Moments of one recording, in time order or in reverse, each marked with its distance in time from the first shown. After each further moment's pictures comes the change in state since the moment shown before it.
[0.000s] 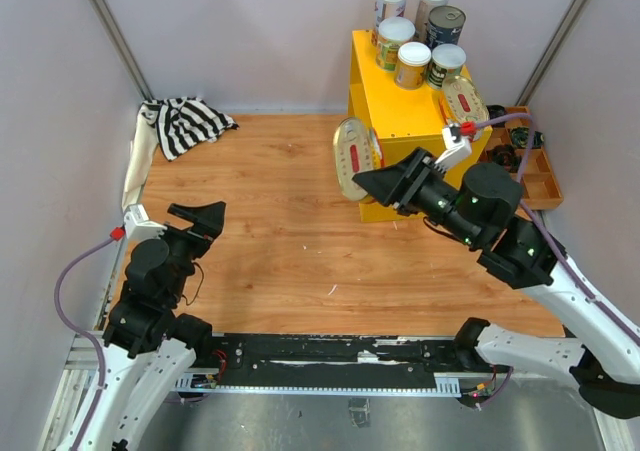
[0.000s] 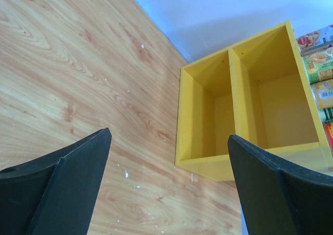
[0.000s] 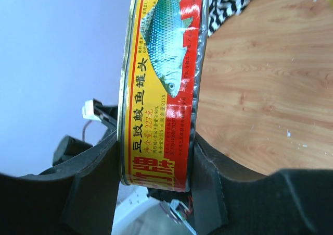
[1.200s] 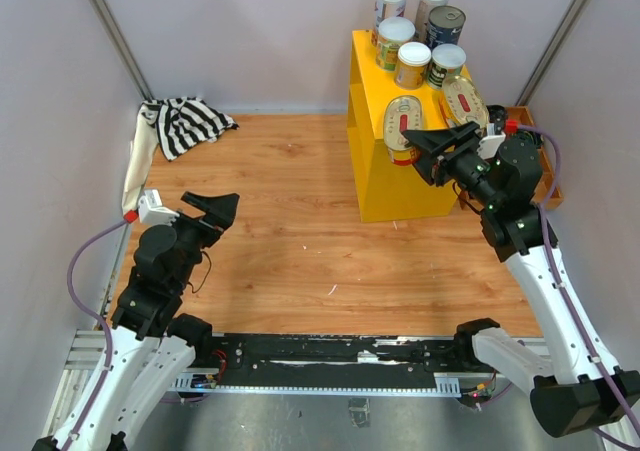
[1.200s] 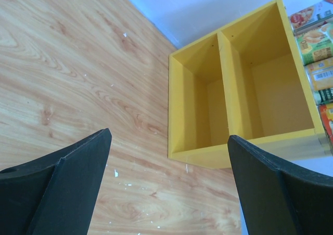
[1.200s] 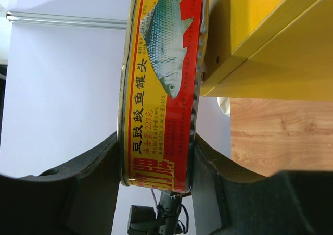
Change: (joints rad) left arm 0.000 0.122 0.000 0.124 0.095 0.037; right arm -0.670 0.008 -0.213 0.263 -0.473 0.511
